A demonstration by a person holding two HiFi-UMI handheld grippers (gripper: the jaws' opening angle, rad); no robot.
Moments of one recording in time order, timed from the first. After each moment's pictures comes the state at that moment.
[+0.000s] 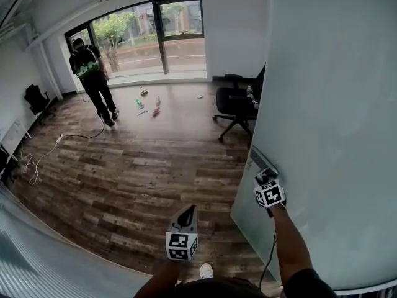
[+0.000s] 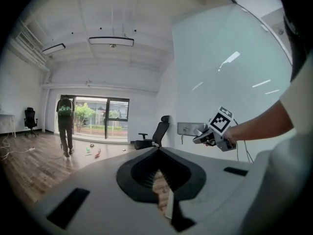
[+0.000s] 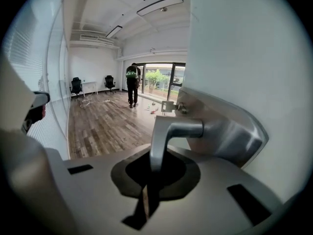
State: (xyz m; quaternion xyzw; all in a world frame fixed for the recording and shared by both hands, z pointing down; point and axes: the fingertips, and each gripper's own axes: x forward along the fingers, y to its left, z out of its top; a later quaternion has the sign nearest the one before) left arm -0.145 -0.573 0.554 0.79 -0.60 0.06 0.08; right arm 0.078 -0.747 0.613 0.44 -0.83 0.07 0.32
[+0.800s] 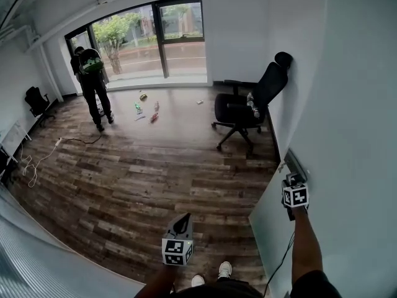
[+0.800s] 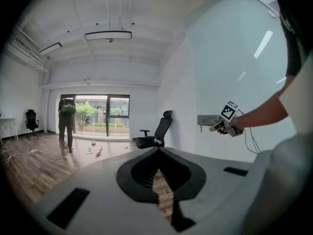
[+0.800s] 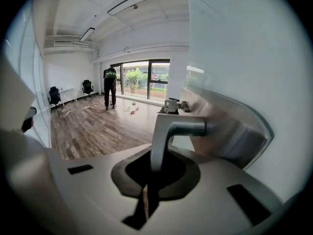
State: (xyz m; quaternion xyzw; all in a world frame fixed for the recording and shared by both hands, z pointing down) left arm -0.103 -0.681 0.557 0.78 -0.62 0.09 0.09; right arm 0.270 -0.887 0.594 0.53 -0.78 0.13 0.30
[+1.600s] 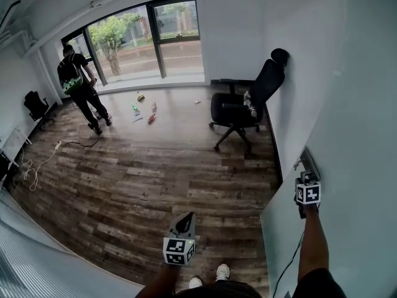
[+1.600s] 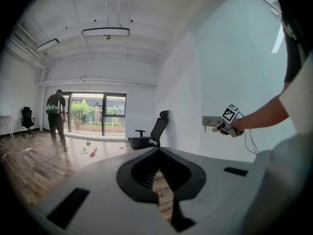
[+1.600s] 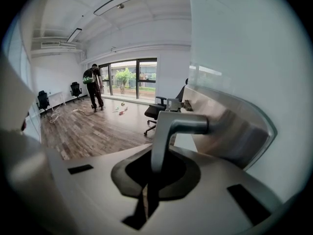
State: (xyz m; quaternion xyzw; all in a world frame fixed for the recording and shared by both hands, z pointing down) left arm -0.046 -0.731 0.554 0.79 -0.60 0.08 0.09; right arm 0.387 -0.936 0.600 0.57 -0.75 0.15 0.30
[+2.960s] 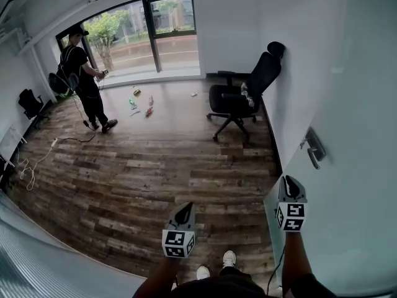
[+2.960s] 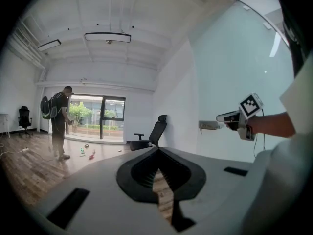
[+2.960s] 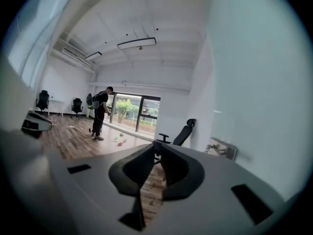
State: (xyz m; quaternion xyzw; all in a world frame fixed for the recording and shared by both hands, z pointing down) left arm -0.105 -0.658 0.539 0.80 -0.59 0.06 0.08; right arm 0.213 -0.749 0.479 0.62 -0.77 -0.02 0.13
